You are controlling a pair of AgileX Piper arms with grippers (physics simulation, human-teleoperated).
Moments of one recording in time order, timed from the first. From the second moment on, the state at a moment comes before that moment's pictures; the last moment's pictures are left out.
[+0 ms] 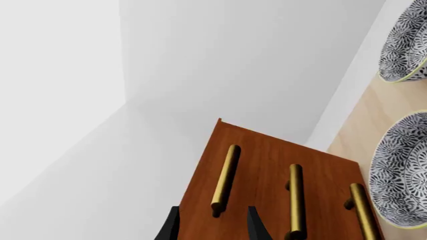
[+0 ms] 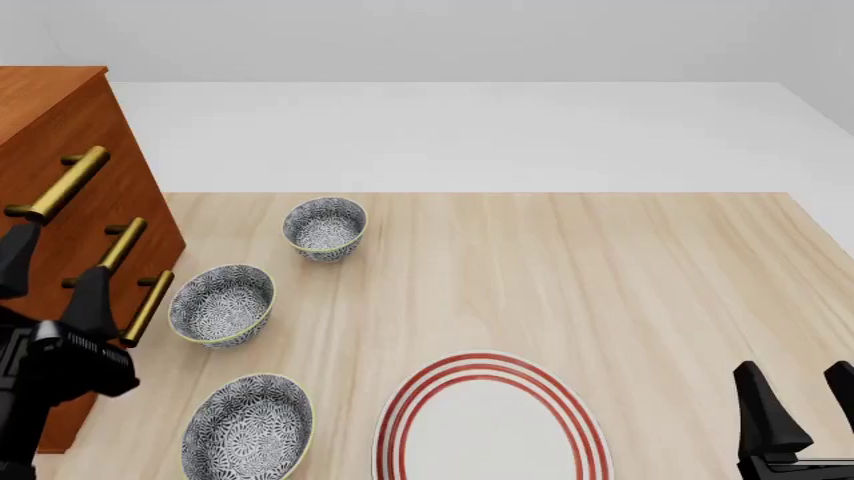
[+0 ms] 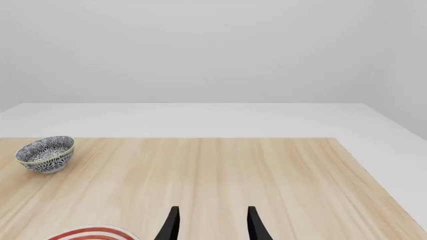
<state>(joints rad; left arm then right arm) 0.11 0.99 -0.10 -1.05 1.37 0.00 0.01 0.00 0.00 0.00</state>
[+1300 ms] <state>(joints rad) 0.15 1.18 -0.24 -1.09 1.39 0.00 0.01 0.00 0.00 0.00</state>
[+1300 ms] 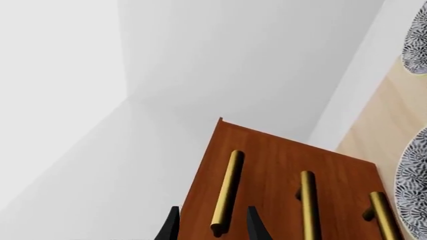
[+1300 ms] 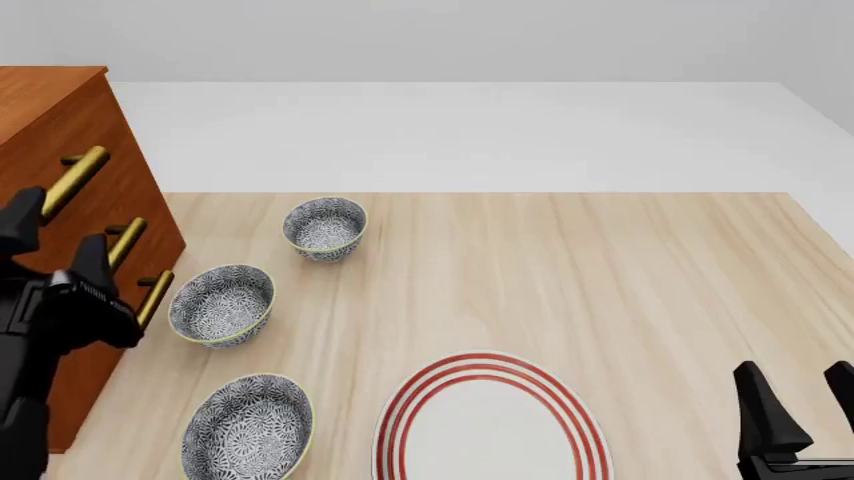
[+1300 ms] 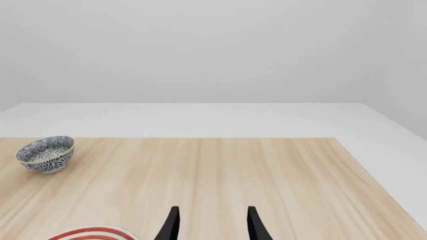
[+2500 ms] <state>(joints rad) 0.20 1.28 -0.30 -1.10 1.39 0.00 0.01 0.00 0.00 0.00</state>
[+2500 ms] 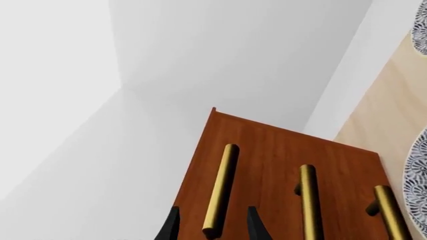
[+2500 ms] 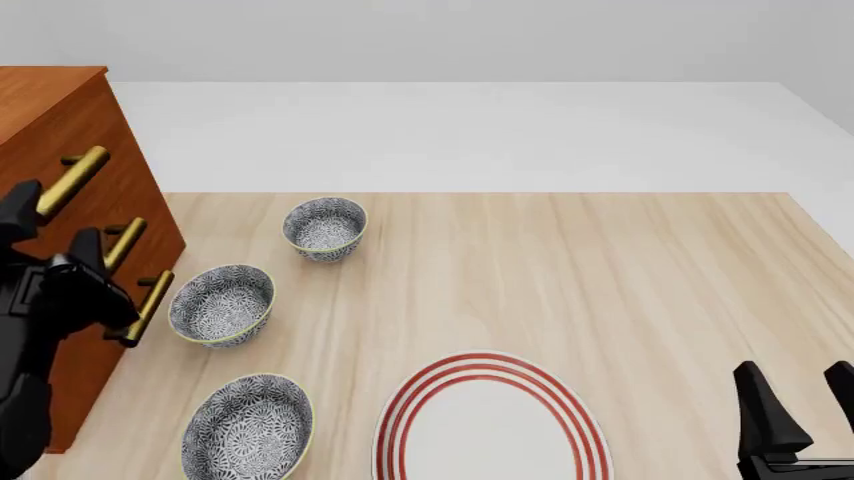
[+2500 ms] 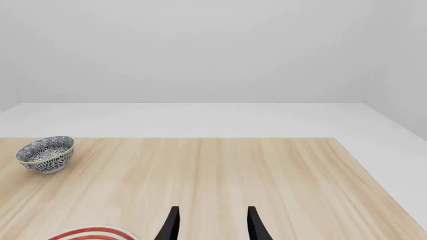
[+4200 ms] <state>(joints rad) 0.21 1.32 -0.32 -1.12 1.41 0.00 0.01 0.00 0.00 0.00</state>
